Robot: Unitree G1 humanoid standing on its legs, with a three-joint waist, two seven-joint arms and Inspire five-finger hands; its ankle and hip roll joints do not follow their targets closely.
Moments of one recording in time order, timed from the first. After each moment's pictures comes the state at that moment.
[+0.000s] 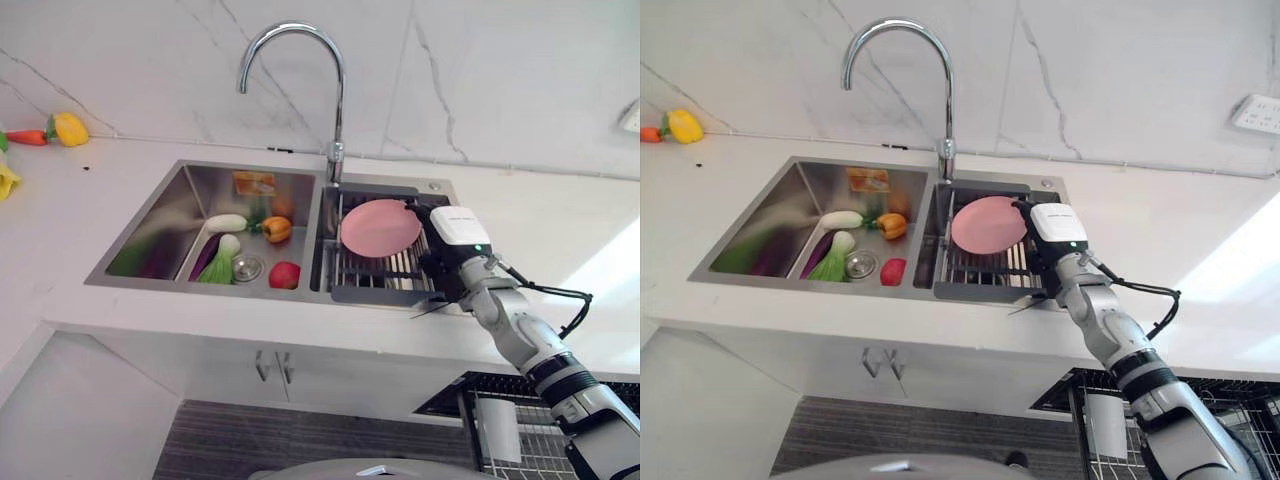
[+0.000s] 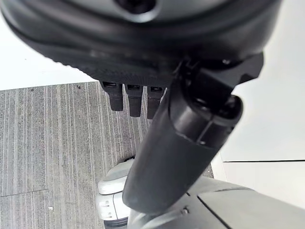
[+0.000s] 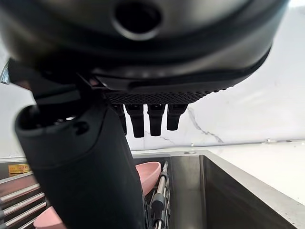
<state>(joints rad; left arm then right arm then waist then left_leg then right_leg) 0.10 0.23 -0.06 1.28 0.17 0.07 0.14 -0.36 -0.61 0.40 0.33 -0.70 0.02 -0.22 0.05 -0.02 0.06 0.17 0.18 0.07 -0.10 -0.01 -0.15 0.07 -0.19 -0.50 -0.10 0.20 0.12</state>
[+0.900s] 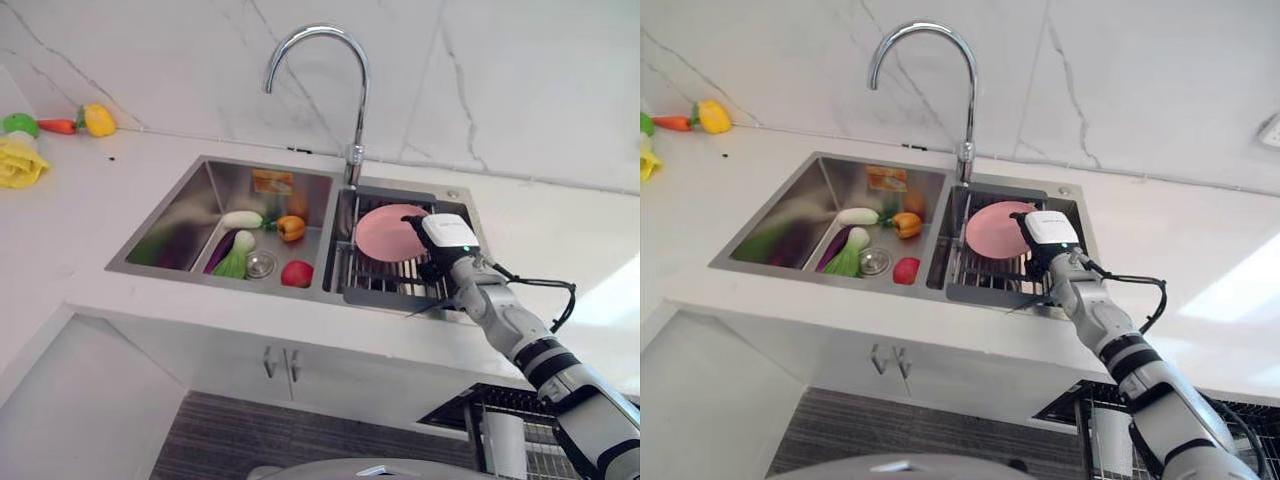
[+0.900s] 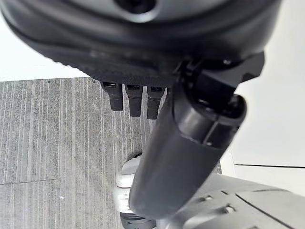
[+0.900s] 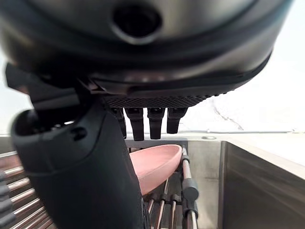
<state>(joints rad) 0.12 0.25 -0.08 1.30 0.20 0.05 0.12 -0.49 -0.59 0.53 0.51 -0.67 0.02 -0.21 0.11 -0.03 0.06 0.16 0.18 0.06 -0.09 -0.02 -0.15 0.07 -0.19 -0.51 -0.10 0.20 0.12</state>
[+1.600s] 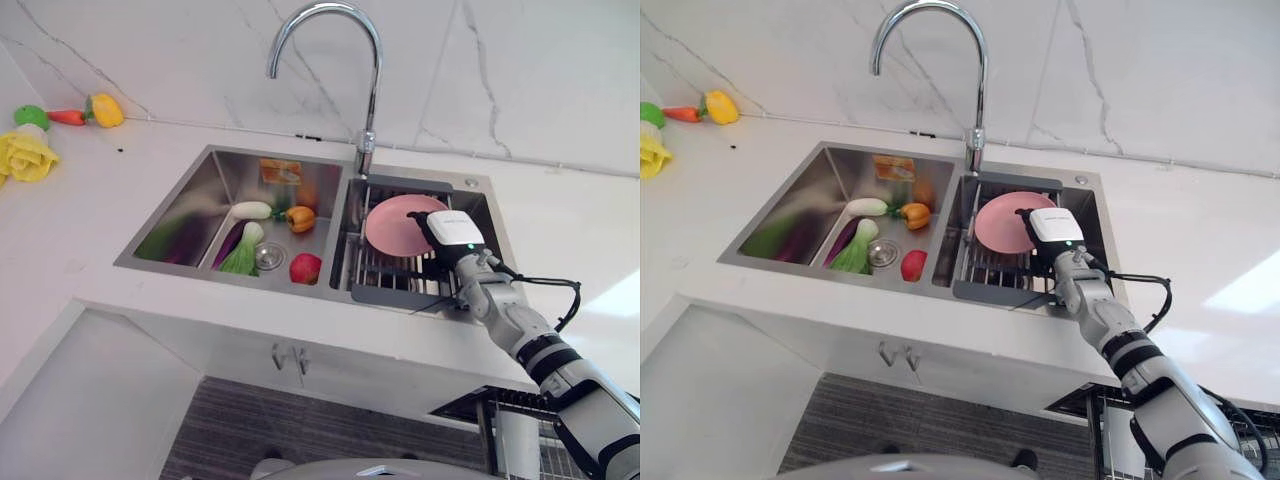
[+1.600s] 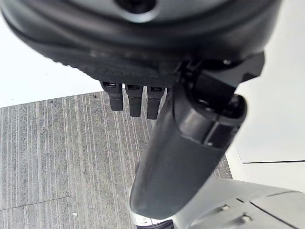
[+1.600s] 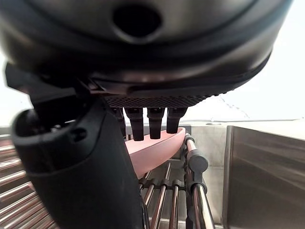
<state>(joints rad) 0.11 0.27 -0.11 1.30 0.25 0.02 0.13 -0.50 -0.61 0.53 0.57 -0.67 0.03 -0.27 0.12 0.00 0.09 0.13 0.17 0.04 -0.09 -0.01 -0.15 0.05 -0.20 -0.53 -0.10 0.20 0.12</state>
